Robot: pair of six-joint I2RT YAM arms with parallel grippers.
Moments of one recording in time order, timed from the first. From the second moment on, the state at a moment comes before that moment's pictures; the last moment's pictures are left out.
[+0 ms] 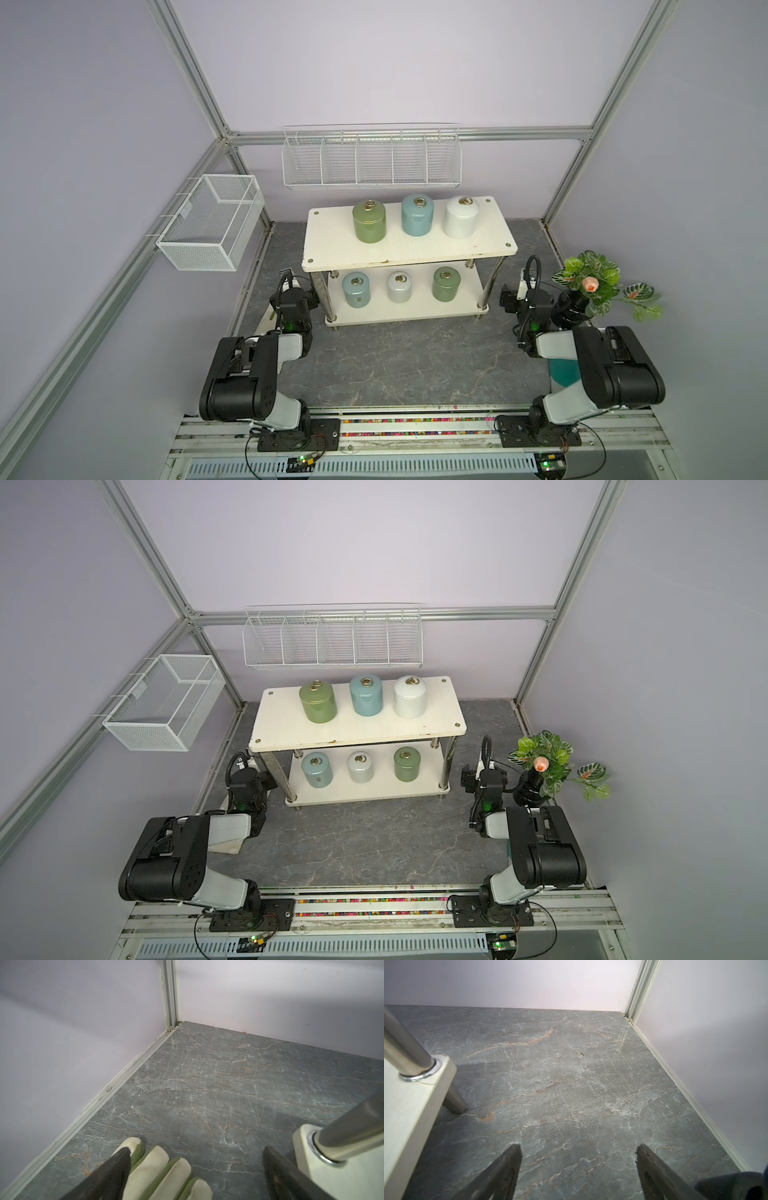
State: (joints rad) left arm -0.04 1.49 0.38 0.79 -0.30 -0.13; right arm 0.03 1.54 0.35 0.82 0.20 -0.01
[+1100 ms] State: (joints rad) left arm -0.19 1.02 0.67 -0.30 -0.96 -0.58; right arm 0.22 0.95 0.74 -0.31 0.55 0.20
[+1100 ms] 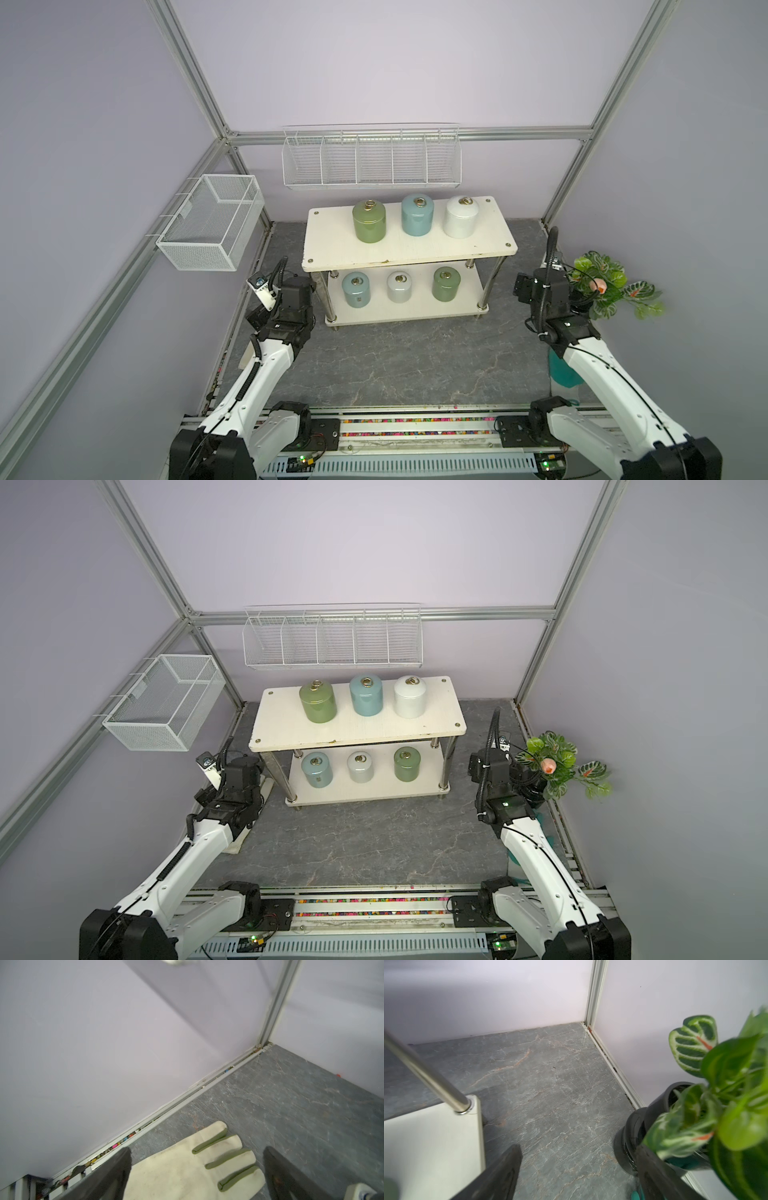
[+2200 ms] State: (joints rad) left arm -0.19 0.86 1.12 -0.79 -0.91 -0.64; right arm 1.01 0.87 0.87 -0.64 0.56 0.19
